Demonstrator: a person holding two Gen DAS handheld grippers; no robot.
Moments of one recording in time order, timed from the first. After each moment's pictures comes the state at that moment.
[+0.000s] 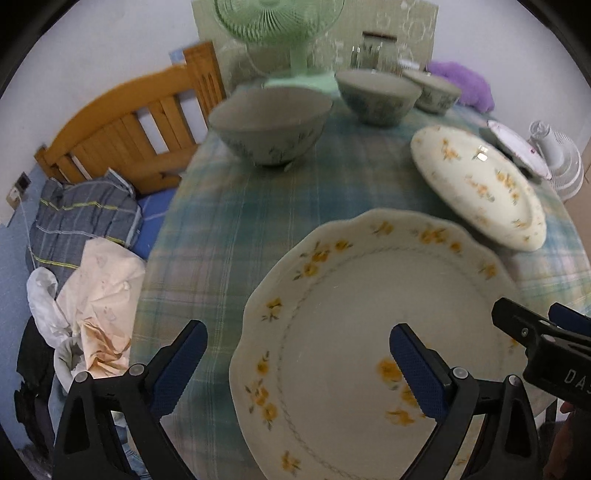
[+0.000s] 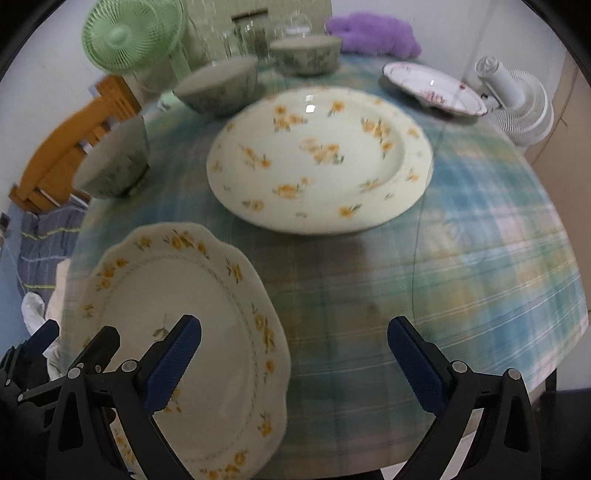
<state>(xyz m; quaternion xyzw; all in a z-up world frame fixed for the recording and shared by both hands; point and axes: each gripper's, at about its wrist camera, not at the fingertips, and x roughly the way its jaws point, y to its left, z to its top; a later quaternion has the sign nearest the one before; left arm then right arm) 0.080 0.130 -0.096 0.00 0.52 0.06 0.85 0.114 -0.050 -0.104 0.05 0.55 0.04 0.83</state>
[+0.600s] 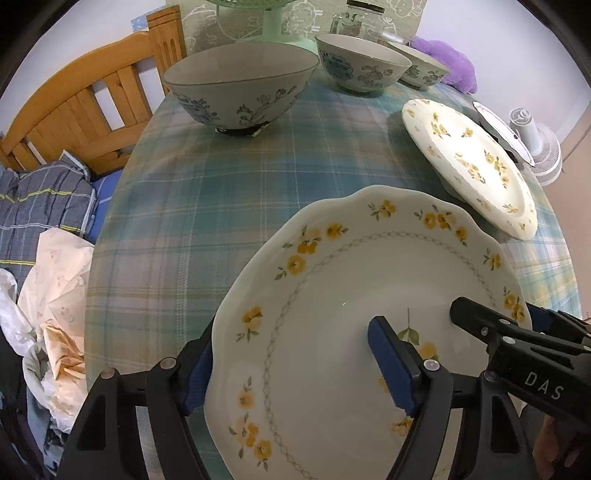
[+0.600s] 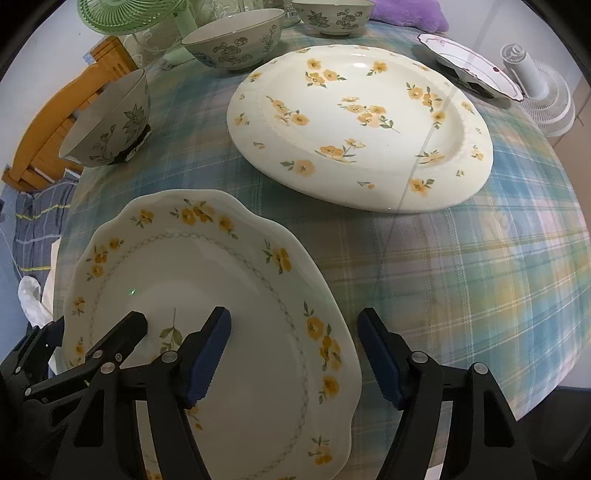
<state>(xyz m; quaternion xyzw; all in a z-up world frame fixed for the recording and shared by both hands) 0.103 0.142 -0.116 -0.04 0.56 -0.02 0.82 0.132 -0.018 -0.129 0.04 0.60 0.05 0.80</state>
